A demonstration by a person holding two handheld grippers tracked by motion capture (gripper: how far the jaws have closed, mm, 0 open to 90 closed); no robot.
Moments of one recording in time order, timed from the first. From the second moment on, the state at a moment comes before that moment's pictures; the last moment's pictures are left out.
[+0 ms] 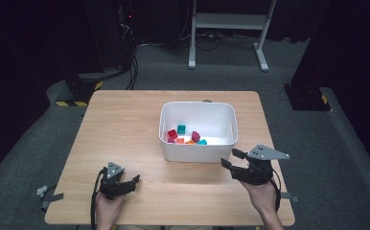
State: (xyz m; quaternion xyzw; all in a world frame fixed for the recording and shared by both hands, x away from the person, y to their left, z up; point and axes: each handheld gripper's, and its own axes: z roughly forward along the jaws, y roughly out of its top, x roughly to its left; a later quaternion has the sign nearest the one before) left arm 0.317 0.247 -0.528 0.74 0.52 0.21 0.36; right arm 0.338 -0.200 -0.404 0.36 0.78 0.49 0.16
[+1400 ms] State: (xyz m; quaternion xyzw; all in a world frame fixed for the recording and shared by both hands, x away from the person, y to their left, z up) left arm 0.317 0.249 -0.528 0.74 0.53 0.21 0.36; right arm 0.333 -0.193 -0.487 0.41 0.79 0.43 0.14
